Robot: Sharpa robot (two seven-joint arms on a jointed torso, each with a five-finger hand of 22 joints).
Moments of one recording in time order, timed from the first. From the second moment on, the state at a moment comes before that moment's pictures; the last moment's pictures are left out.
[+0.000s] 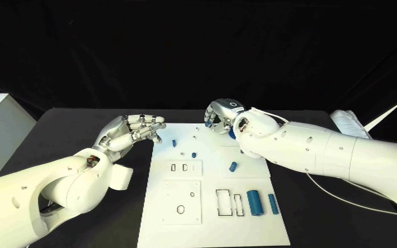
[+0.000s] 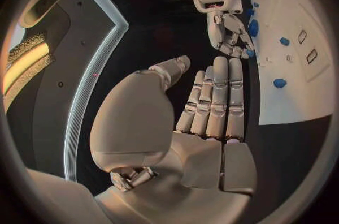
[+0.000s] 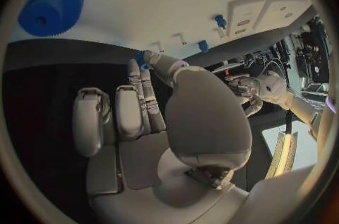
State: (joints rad) left arm 1.17 -0.99 0.00 1.71 -0.13 -0.30 0.44; left_hand 1.33 -0.22 0.55 0.06 0.13 0.92 0.20 0.22 0.24 1.12 0.14 0.07 0.07 1.04 0.07 0.77 0.60 0.18 0.81 0.18 0.85 0.51; right arm 1.33 -0.53 -0.14 1.16 -1.54 -0.46 -0.15; right_hand 1.32 -0.18 0.61 -0.02 0.12 1.10 0.12 0.22 0.32 1.24 0.06 0.11 0.09 1.47 -0.01 1.28 1.14 0.07 1.44 0.09 1.42 1.31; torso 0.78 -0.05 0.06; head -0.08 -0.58
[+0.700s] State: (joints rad) left arm 1.17 -0.98 0.00 1.71 -0.13 -0.30 0.43; left_hand 1.33 -0.22 0.55 0.06 0.13 0.92 0.20 0.22 0.24 1.12 0.14 0.07 0.07 1.04 0.07 0.77 0.60 0.18 0.81 0.18 0.85 0.51; right arm 1.32 -0.49 -0.14 1.14 -1.51 -0.46 -0.15; right_hand 1.32 -0.18 0.62 -0.02 0.12 1.10 0.12 0.22 0.33 1.24 0.06 0.10 0.09 1.47 -0.01 1.28 1.14 0.07 1.44 0.09 1.42 1.31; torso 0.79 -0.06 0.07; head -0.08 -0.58
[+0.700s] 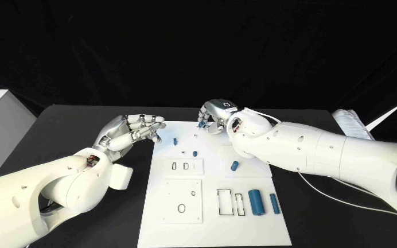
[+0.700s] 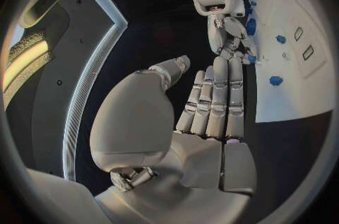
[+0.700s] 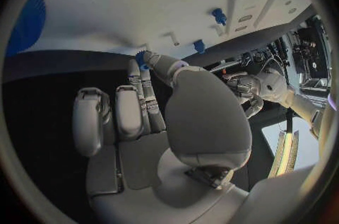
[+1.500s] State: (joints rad) left arm 1.17 -0.98 0.00 1.71 -0.13 -0.30 0.43; left_hand 1.33 -0.22 0.55 0.06 0.13 0.92 0.20 0.22 0.24 1.12 0.14 0.07 0.07 1.04 0.07 0.77 0.60 0.18 0.81 0.18 0.85 0.51; right arm 1.32 -0.48 -0.14 1.15 -1.51 -0.46 -0.15; right_hand 1.32 -0.18 0.62 -0.02 0.13 1.09 0.12 0.21 0.33 1.24 0.06 0.11 0.09 1.47 -0.01 1.28 1.14 0.07 1.44 0.09 1.42 1.31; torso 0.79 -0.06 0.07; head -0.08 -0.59
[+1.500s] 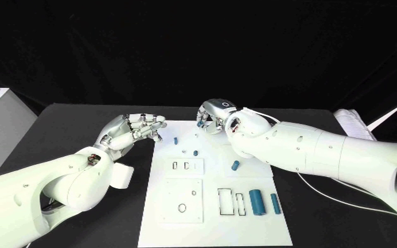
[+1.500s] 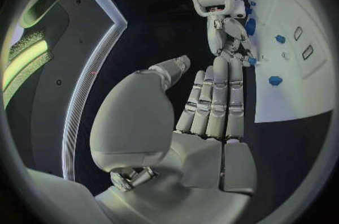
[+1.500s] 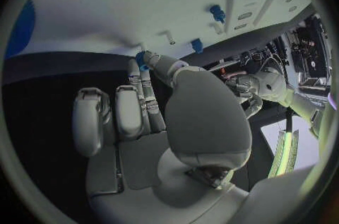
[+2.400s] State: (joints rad) left arm 1.17 -0.98 0.00 1.70 -0.13 -0.30 0.43; left_hand 1.33 -0.22 0.55 0.06 0.13 0.92 0.20 0.22 0.24 1.12 0.14 0.07 0.07 1.04 0.07 0.77 0.60 0.18 0.81 0.18 0.85 0.51; right arm 1.33 -0.47 -0.14 1.14 -1.55 -0.45 -0.15; right_hand 1.31 -0.20 0.62 -0.02 0.13 1.07 0.14 0.22 0.34 1.23 0.07 0.10 0.09 1.47 -0.01 1.28 1.12 0.07 1.43 0.10 1.41 1.31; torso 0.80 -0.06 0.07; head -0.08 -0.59
